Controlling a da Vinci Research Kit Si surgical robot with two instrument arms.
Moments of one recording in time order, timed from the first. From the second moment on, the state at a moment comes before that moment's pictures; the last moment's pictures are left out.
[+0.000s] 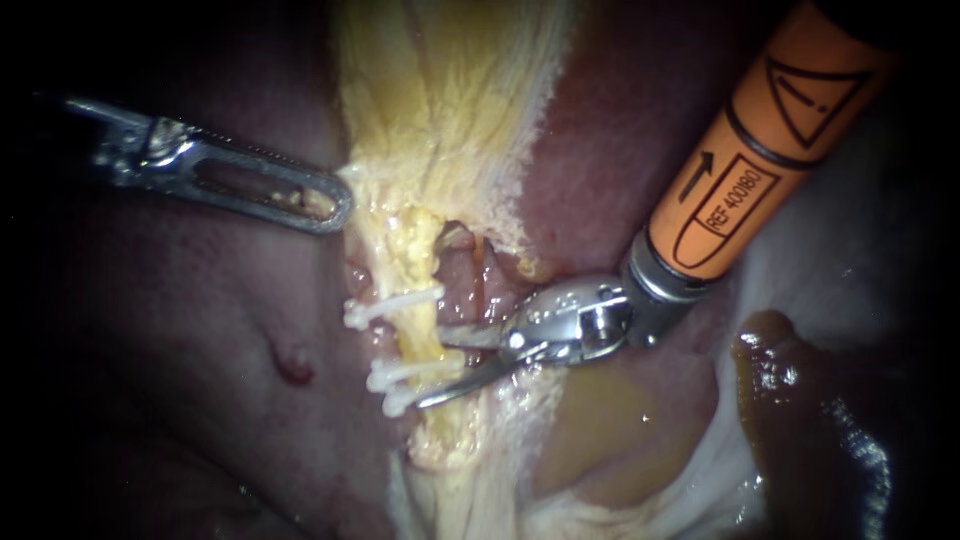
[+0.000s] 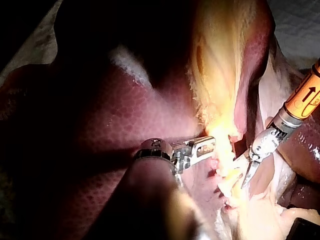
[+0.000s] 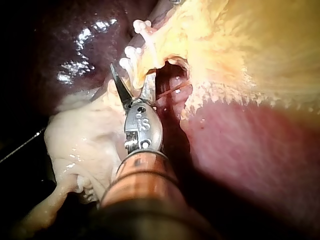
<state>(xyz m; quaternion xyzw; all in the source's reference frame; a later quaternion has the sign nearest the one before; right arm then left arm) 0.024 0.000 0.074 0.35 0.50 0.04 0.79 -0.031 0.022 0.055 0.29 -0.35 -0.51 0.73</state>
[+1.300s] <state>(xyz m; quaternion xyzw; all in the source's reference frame) 0.030 0.000 0.072 0.39 0.54 0.07 0.74 -0.031 0.022 0.055 0.29 -0.35 -0.51 0.73</state>
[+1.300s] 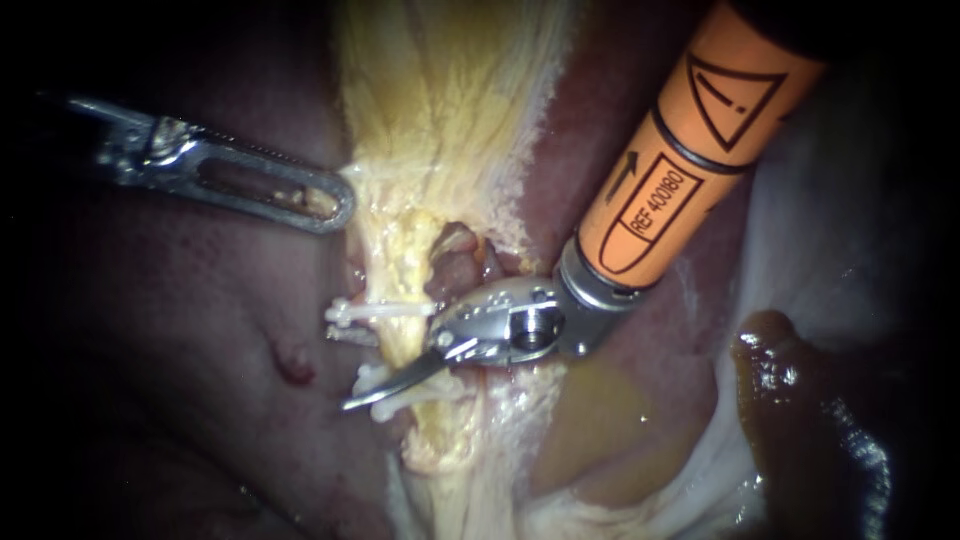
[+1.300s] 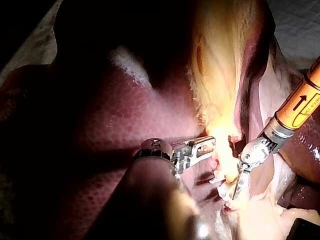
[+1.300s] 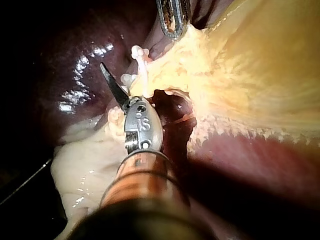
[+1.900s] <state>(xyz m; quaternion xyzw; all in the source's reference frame) 0.030 -0.001 0.069 0.42 0.55 0.05 0.72 -0.031 0.022 0.055 0.29 -0.35 -0.51 0.73</state>
